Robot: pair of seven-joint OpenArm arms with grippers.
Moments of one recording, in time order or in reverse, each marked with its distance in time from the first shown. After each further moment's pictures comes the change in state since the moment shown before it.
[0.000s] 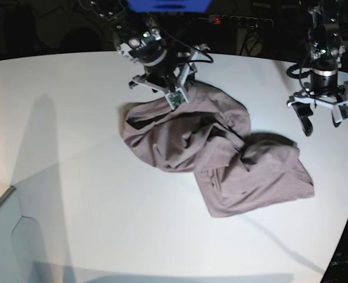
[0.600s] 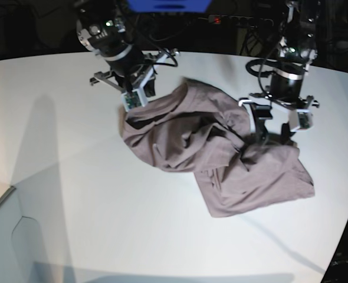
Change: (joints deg) left arm 0.7 -0.5 15.3 7.9 0.0 0.0 0.0; right arm -8.8 2.4 9.7 14.5 -0.1 0.0 -0.4
